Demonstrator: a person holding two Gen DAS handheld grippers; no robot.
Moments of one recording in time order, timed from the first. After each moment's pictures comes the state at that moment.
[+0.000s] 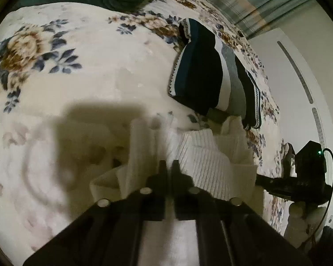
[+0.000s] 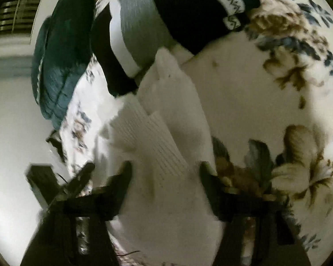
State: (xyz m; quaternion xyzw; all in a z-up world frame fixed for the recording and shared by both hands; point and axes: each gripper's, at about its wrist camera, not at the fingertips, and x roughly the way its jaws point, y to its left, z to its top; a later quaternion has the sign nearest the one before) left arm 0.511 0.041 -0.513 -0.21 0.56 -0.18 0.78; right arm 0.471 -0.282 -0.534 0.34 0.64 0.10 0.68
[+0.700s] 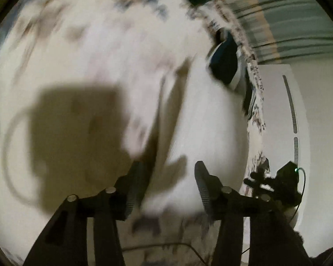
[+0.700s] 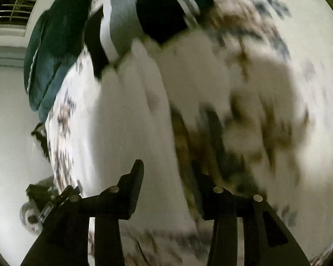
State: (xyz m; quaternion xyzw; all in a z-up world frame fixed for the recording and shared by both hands) left arm 0.340 0.136 -0.534 -0.38 0.59 -0.12 0.70; right arm 0.379 -0.320 -0.521 0.31 0.67 0.08 0.67
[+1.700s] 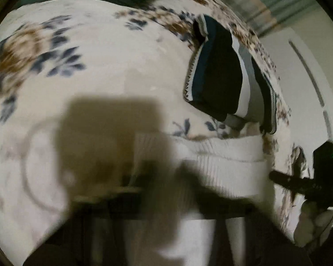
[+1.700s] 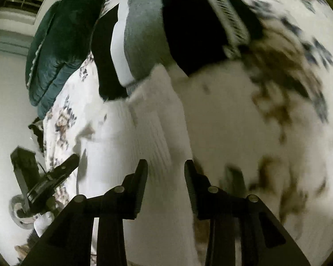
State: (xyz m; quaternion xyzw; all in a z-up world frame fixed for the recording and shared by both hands) left arm 0.537 0.042 -0.539 -0.19 0.58 -0.16 0.77; right arm 0.505 -0.276 -0.532 0.25 0.63 0.10 0.73
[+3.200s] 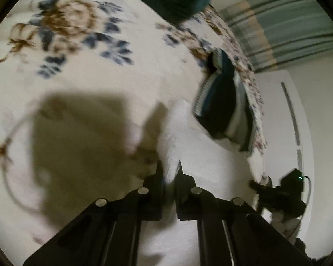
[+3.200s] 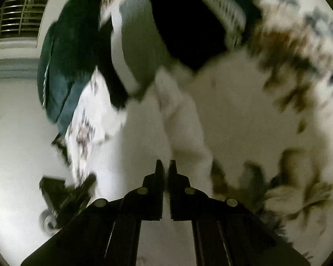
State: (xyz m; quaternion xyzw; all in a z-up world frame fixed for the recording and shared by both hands) left arm 0.500 0.120 -0.537 -0.34 0.55 -0.14 0.75; right arm 0.489 -0.318 -0.522 0.35 0.60 0.09 0.71
